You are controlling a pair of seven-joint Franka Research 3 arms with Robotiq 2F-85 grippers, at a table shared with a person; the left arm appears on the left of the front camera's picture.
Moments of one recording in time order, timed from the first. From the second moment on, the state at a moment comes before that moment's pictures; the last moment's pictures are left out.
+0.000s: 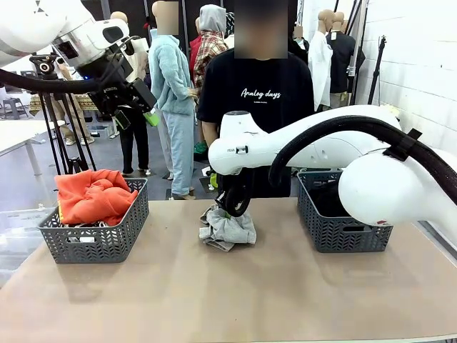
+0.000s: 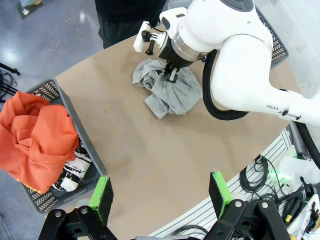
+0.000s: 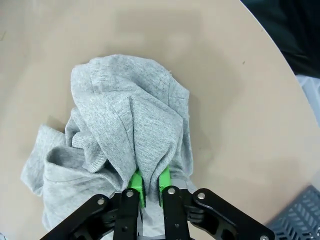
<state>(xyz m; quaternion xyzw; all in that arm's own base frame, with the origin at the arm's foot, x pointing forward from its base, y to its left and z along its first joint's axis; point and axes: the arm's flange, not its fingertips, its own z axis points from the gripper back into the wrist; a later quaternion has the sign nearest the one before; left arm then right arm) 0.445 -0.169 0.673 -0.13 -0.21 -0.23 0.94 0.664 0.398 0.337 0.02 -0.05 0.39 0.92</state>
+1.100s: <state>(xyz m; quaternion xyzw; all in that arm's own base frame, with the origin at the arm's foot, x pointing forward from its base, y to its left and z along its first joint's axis) 0.445 -0.169 0.673 -0.13 -0.21 -0.23 0.94 0.575 0.418 0.565 -0.02 -0.18 0.41 0.89</state>
